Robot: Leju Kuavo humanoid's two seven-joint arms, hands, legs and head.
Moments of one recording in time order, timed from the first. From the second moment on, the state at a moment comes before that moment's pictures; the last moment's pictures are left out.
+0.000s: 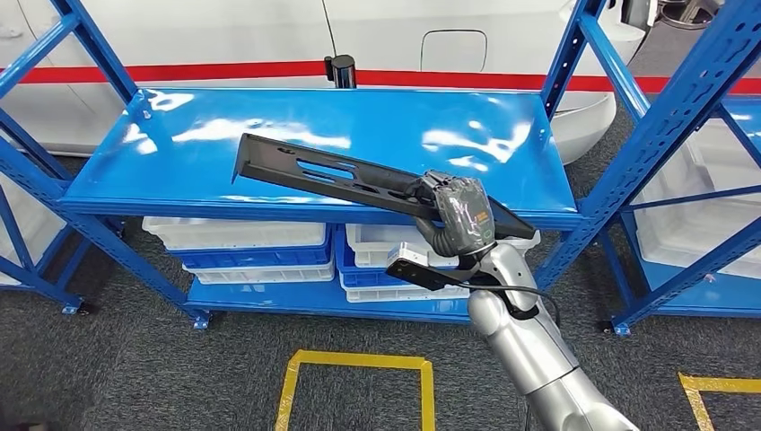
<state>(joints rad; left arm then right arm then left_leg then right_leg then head) -0.12 -0.11 0.20 -0.21 0.03 0.48 -0.43 -0.44 -0.10 0.41 -1.32 0.87 -0.38 -0.39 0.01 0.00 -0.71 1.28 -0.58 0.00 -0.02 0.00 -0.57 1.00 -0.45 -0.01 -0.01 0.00</state>
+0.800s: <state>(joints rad) -0.12 -0.12 0.21 -0.21 0.03 0.50 -0.43 -0.43 -0.09 0.37 -1.30 0.89 -0.39 -0.40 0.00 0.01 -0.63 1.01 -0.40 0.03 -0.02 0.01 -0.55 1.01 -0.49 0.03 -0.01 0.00</state>
